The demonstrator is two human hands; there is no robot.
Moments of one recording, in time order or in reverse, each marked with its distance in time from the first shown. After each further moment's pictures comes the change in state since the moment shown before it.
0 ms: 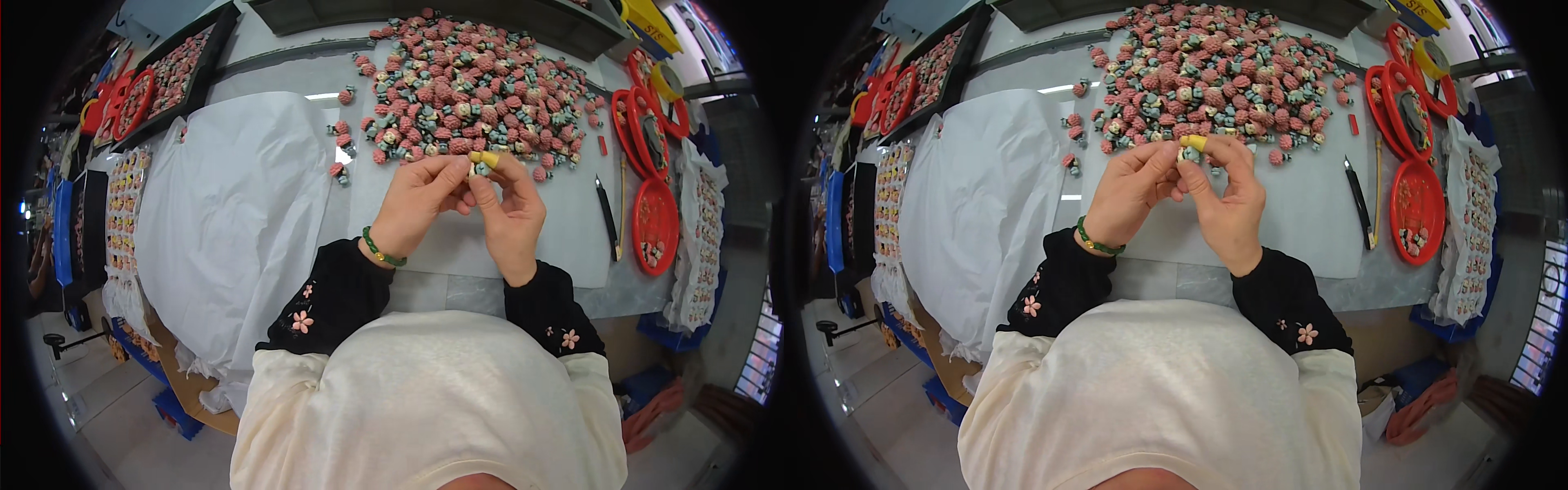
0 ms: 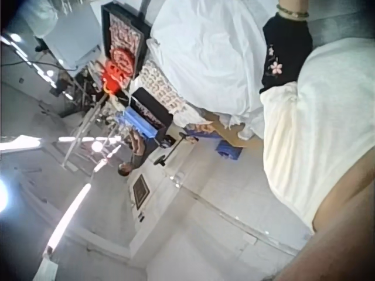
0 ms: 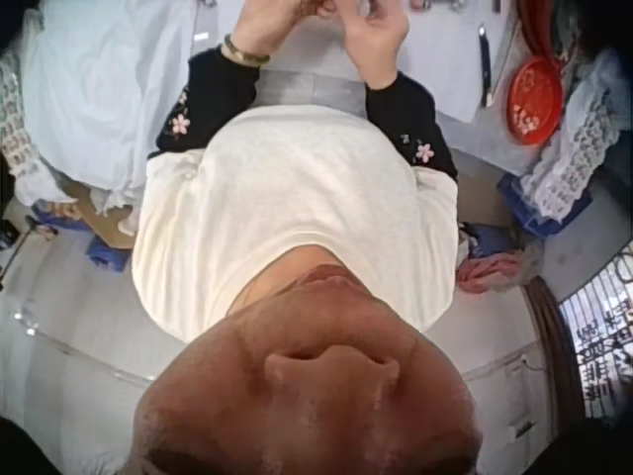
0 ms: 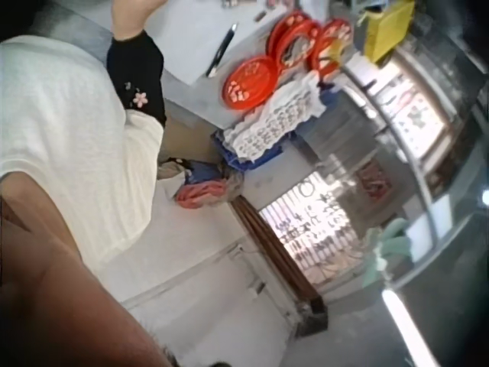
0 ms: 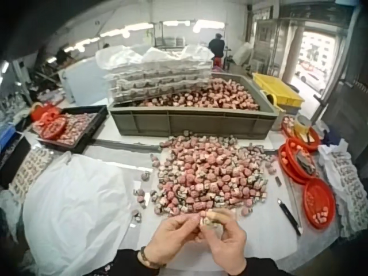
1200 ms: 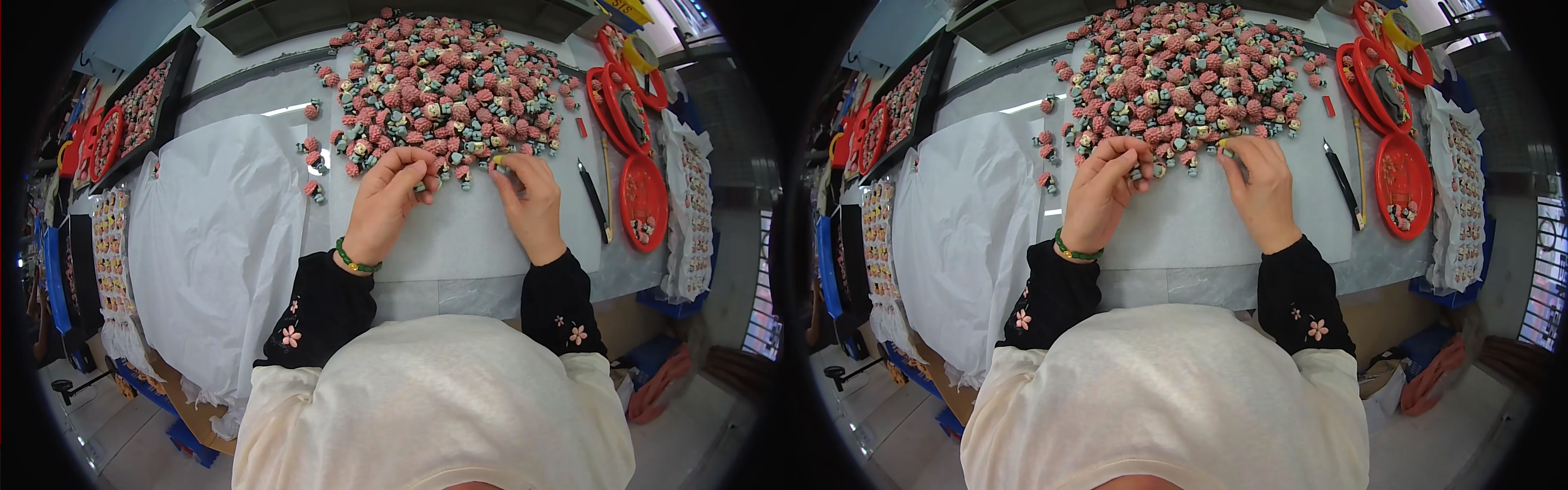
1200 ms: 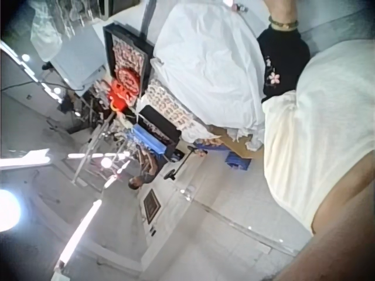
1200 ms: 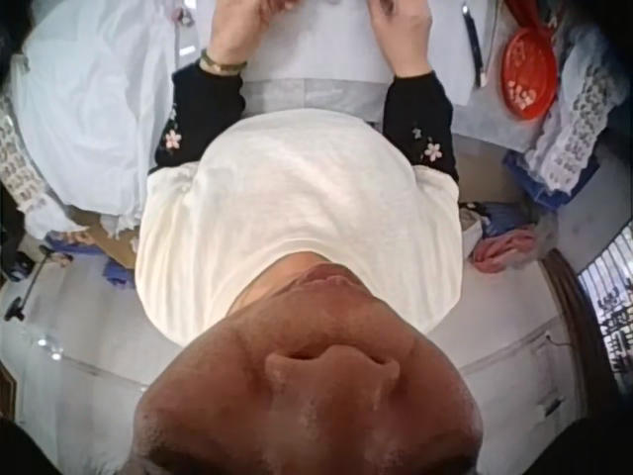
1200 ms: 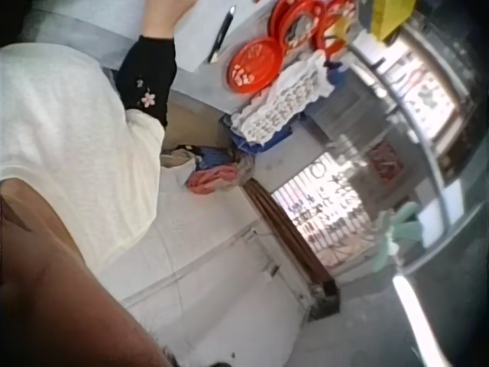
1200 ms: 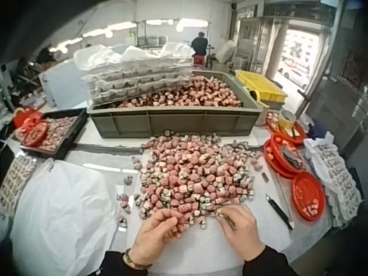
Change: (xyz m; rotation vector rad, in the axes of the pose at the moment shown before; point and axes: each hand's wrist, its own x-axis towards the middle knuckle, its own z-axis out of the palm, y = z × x) left_hand 0.009 -0.001 -0.015 -0.049 0.025 0.099; right_hand 0.014 0.016 -0.057 -0.748 -0.050 -0.123
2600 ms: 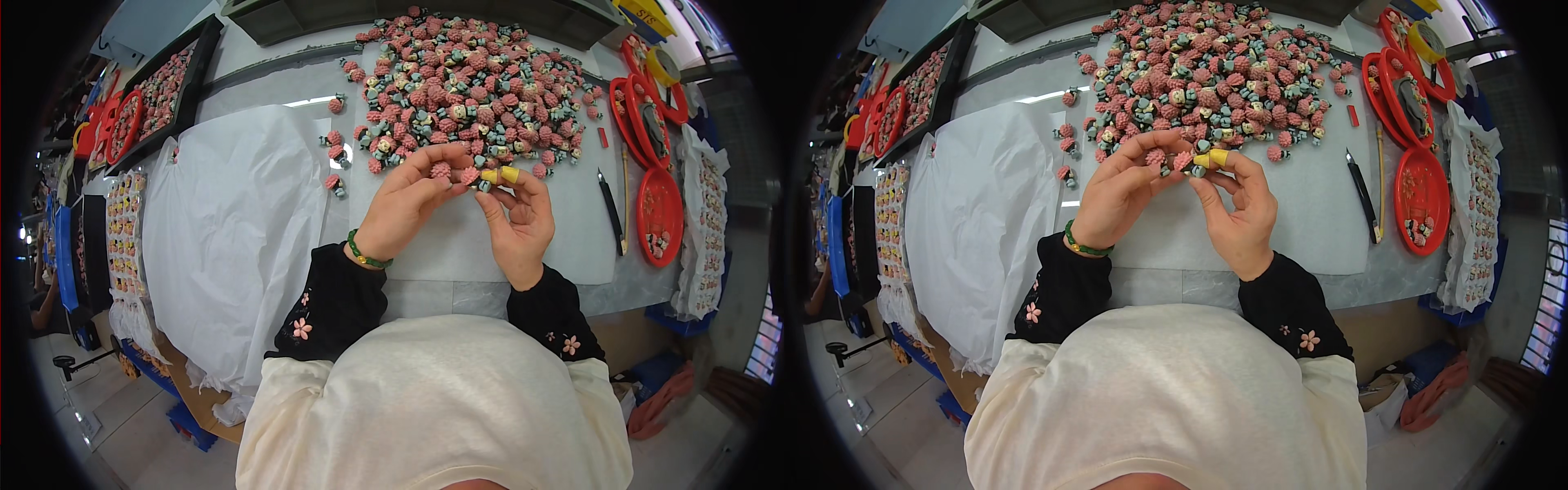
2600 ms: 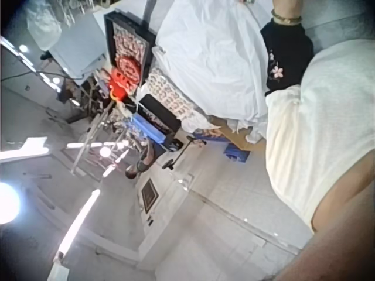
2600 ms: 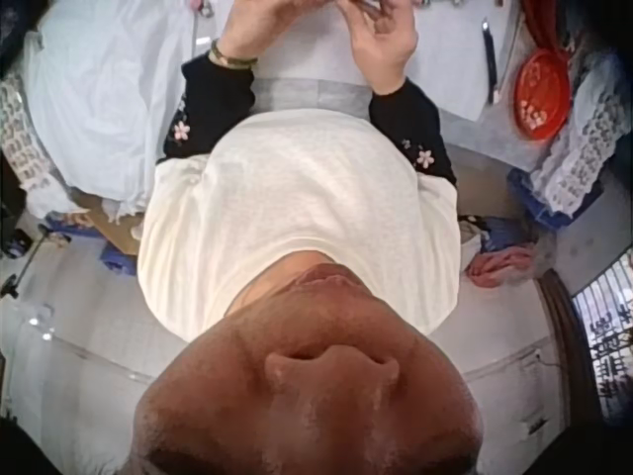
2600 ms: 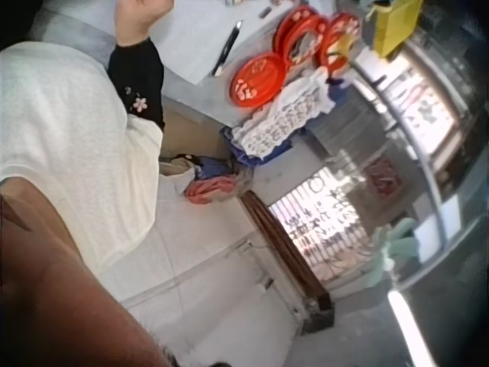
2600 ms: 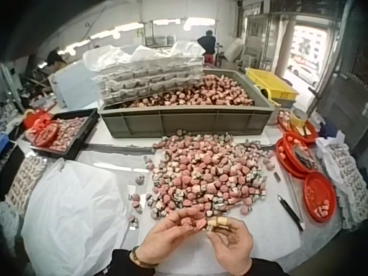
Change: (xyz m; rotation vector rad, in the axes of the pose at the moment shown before) left_hand -0.002 0.007 0.001 -0.052 -0.105 -0.050; right_hand -0.020 -0.046 0.032 0.855 0.087 0.170
